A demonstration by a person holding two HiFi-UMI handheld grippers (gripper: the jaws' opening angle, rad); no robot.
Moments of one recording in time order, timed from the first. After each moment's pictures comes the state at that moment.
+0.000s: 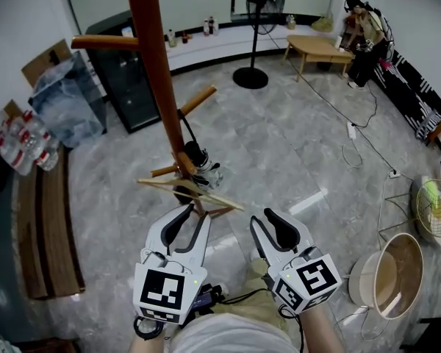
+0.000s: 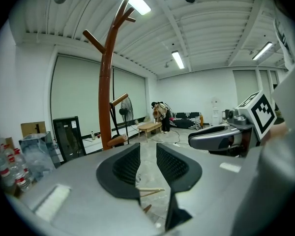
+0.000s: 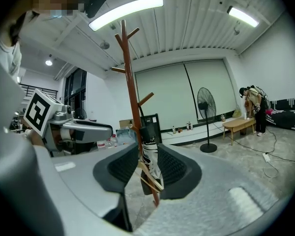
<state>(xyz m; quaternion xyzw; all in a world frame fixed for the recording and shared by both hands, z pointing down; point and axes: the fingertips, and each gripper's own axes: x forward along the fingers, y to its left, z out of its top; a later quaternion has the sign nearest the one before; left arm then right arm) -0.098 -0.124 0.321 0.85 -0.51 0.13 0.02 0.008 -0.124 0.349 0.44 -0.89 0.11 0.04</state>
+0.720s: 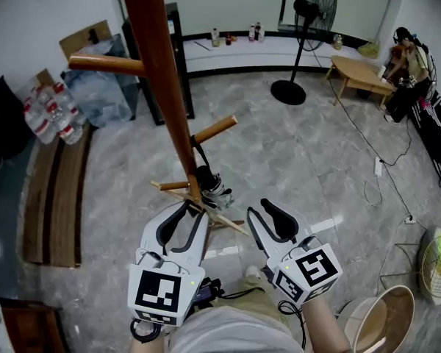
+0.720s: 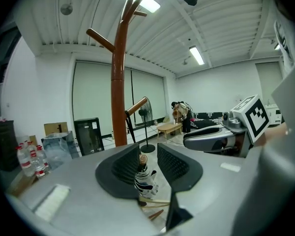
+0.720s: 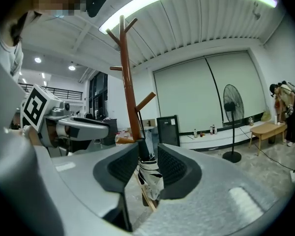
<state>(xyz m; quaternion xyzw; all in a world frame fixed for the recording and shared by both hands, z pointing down) -0.112 -0.181 0.292 0.78 -0.62 0.12 0.02 -0.017 -0.219 0.325 0.30 -0.95 0.07 0.05</state>
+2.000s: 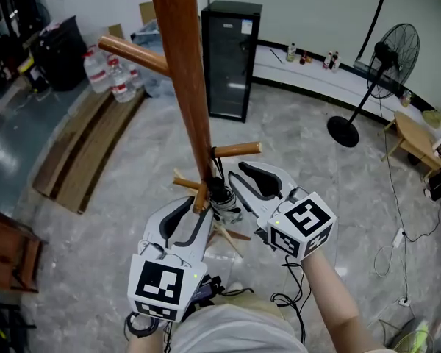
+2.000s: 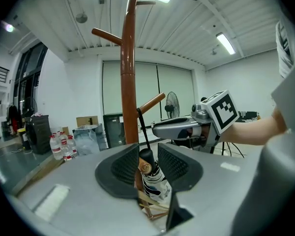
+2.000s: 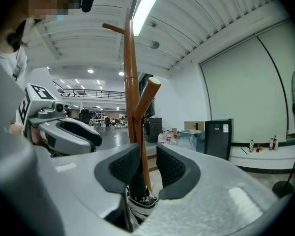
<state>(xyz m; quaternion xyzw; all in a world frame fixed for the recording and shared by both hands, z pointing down) -0.122 -0.210 0.306 0.65 -0.75 0.11 0.07 -0.123 -0.294 0.303 -0.01 -1.00 0.00 0.06</state>
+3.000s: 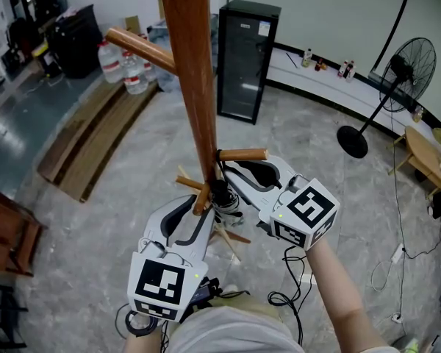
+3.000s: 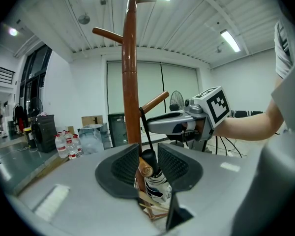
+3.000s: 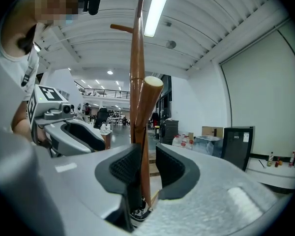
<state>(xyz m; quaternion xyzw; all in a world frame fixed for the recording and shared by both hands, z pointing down) -0.125 -0.213 0.303 0.62 -0.77 0.11 0.07 -0.147 -0.284 0.286 -0.12 -0.99 -0.04 0.05</state>
